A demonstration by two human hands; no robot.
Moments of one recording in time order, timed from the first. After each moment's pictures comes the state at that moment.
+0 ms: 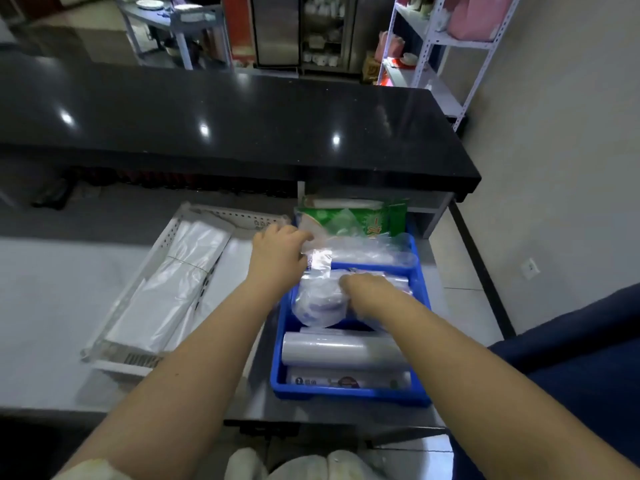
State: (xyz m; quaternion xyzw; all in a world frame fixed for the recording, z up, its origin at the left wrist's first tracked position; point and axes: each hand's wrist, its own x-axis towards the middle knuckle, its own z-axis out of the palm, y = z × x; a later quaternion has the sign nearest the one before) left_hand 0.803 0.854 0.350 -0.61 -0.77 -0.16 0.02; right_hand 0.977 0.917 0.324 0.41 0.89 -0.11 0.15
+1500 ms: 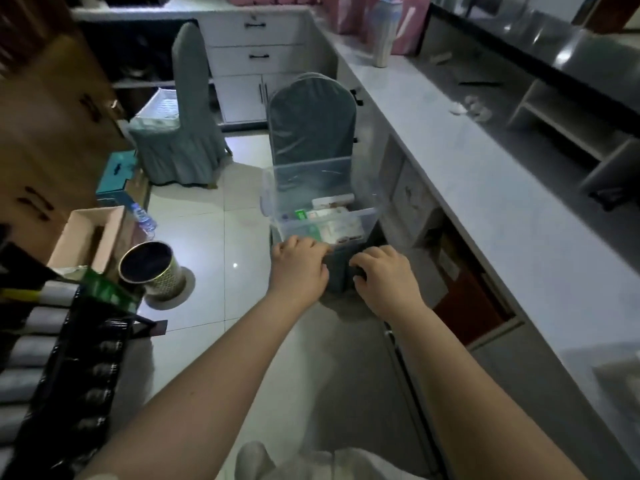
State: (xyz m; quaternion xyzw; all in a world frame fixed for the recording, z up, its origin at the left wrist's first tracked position) left_hand 0.627 0.110 0.317 -0.01 -0.99 -0.11 0.09; right_hand 0.617 0.279 0.325 -0.22 0.97 -0.11 -0.05
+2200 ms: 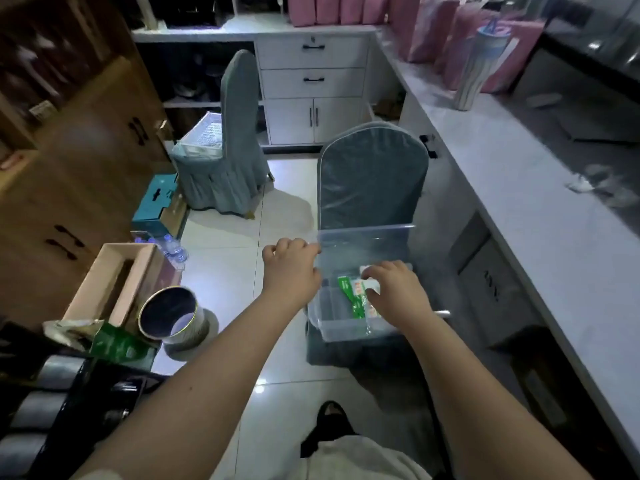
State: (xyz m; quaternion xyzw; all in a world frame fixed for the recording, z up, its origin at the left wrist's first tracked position) left_hand 0.317 -0.067 0.309 0.09 -0.99 -0.09 0.07; right_hand 0.273 0.132 0.291 -0.27 0.95 -0.16 0.01
